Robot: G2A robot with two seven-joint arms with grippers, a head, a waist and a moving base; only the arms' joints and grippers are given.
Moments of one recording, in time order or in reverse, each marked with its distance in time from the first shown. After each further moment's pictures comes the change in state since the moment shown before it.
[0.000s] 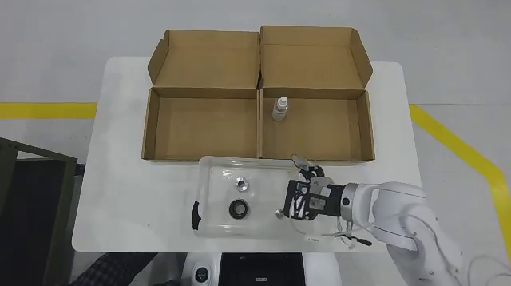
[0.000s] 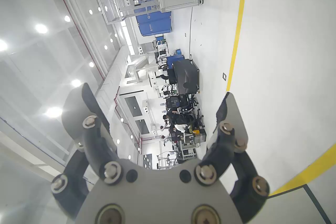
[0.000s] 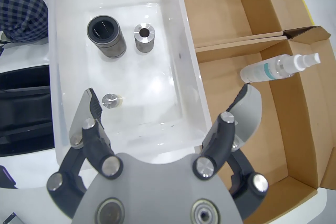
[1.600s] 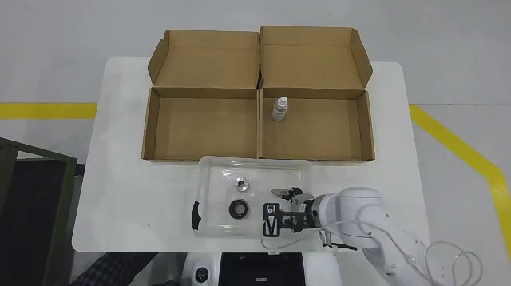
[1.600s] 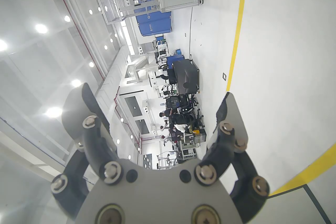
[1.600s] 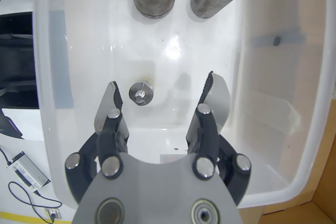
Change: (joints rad) left arm 0.000 0.000 0.000 0.000 0.000 0.000 0.000; right arm 0.131 0.019 -0.287 0.135 -0.070 0.009 0.190
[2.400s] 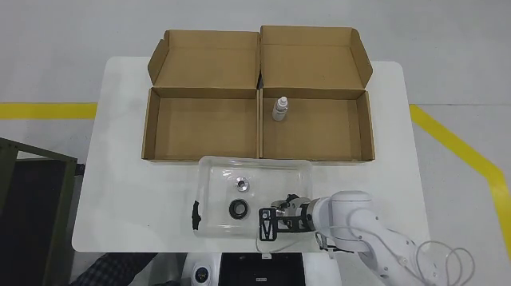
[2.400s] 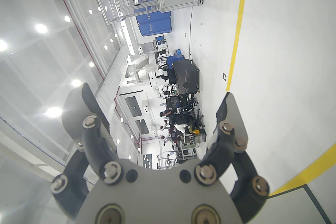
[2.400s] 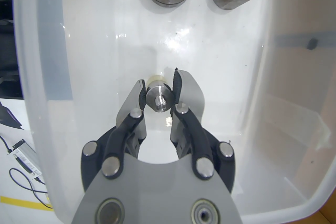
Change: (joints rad) left arm 0.000 0.000 0.000 0.000 0.000 0.000 0.000; right arm 0.029 0.013 -0.073 0.013 -0.019 0.037 0.042
